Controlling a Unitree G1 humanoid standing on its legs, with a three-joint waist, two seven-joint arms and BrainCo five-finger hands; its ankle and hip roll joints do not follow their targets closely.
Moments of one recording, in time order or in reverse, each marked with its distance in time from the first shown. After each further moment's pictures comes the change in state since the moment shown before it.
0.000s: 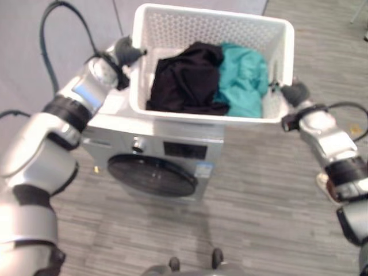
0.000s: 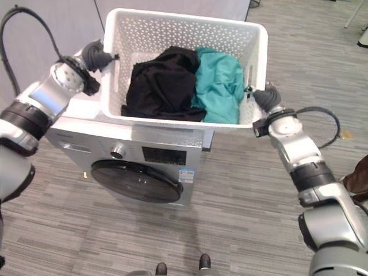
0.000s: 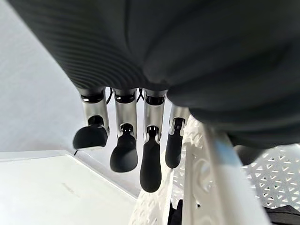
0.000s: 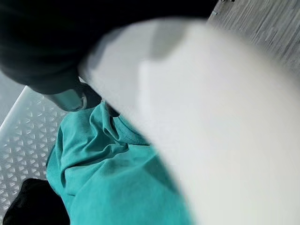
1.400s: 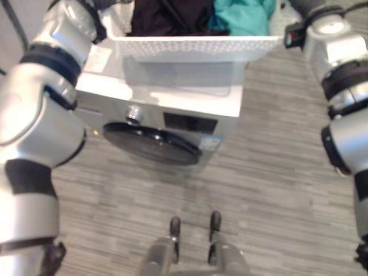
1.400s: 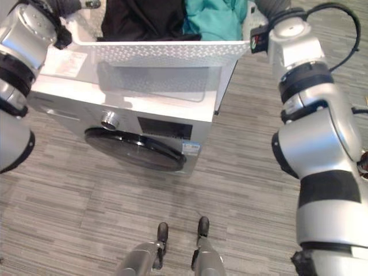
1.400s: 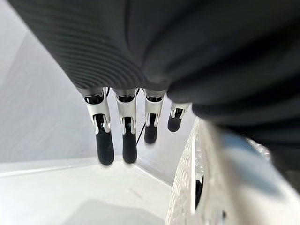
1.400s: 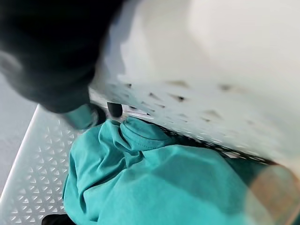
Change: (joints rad) left arm -0.351 -0.095 -0.152 0.435 -0.021 -0.018 0.026; right arm -0.806 0.207 0.293 0.786 0.194 -0.069 0.060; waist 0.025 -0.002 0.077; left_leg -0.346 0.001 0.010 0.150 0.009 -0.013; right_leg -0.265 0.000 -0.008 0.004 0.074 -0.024
